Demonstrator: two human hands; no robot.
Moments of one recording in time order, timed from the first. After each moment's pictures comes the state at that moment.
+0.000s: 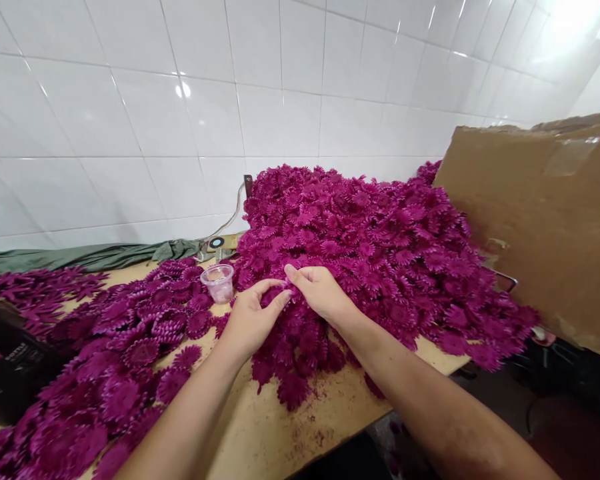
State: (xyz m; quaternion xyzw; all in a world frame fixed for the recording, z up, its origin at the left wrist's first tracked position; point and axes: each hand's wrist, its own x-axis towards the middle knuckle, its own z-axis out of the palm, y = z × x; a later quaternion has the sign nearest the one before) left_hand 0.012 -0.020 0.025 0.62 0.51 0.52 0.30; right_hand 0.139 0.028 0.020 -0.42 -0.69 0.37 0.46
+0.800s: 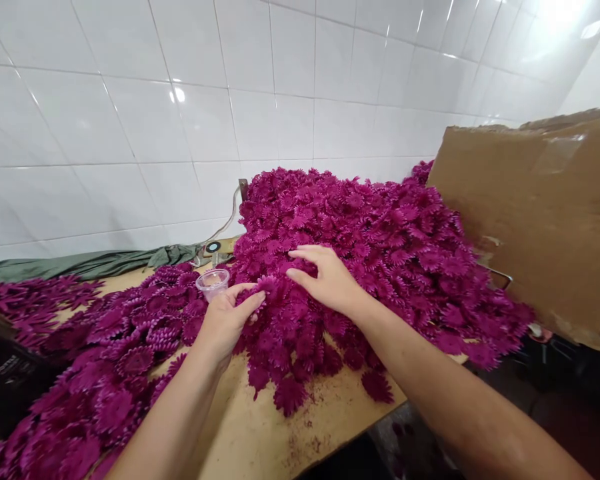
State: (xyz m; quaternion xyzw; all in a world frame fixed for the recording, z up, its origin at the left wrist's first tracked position) left_hand 0.000 -0.026 0.027 0.43 0.51 0.58 0.46; right_hand 0.163 0.027 0.050 -0.43 -0.76 0.17 0.45
